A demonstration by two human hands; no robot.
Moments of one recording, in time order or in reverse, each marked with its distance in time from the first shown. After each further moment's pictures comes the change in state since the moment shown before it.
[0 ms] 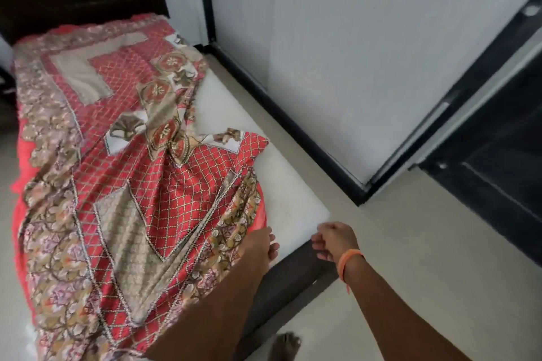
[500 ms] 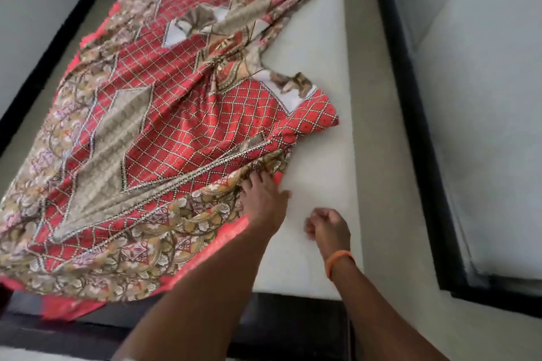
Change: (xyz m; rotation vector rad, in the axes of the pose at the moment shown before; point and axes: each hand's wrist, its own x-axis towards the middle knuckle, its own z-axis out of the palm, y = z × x) left_hand 0.264 0.050 0.127 0.887 0.769 0.341; right_hand 0.339 -0.007 0.099 -0.333 -0.474 -0.159
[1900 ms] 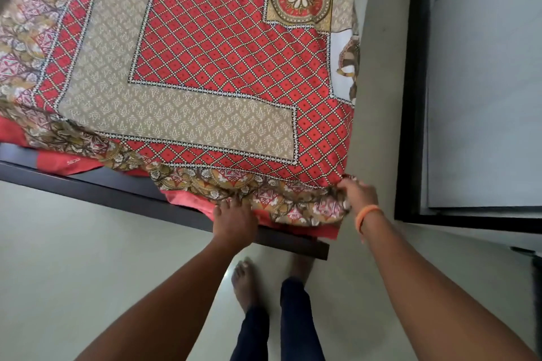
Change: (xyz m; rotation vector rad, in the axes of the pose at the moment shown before) left_hand -0.243 -0.119 0.131 0.216 -0.450 0.018; right_hand -0.017 0.130 -0.138 -0.339 0.133 0.110
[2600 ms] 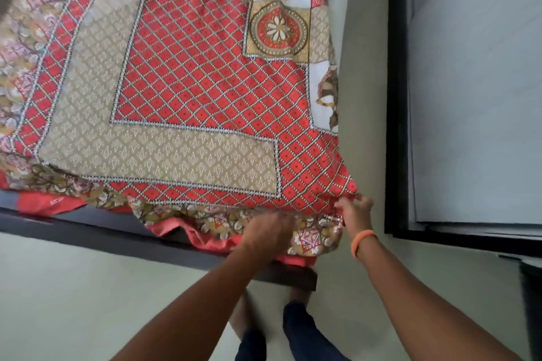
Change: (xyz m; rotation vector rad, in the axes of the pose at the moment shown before) left_hand 0.017 0.082 -0.067 0.164 0.042 0.484; right_hand -0.004 -0.026 -0.015 0.213 -0.039 -0.059
